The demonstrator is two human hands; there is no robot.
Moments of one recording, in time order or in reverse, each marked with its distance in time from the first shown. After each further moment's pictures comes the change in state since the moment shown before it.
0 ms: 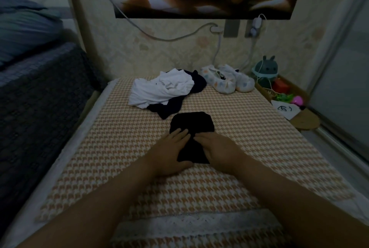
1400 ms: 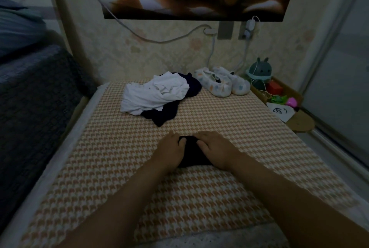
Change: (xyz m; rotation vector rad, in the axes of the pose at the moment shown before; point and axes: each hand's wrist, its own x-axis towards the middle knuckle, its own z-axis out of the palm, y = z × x) left_hand 0.046 0.003 -0.007 -0.515 0.152 -0.394; right_hand 0.030 0.021 0.009 0.180 -0.241 0.455
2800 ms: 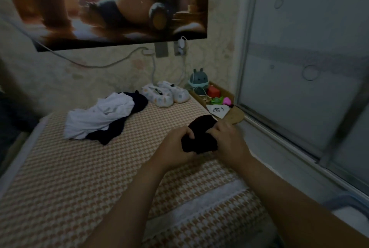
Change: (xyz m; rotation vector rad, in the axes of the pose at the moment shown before) left_hand -0.048 0.184 0.050 -0.161 -0.040 0.688; right_hand -0.177 0.090 -0.119 -0.438 0.616 -0.041
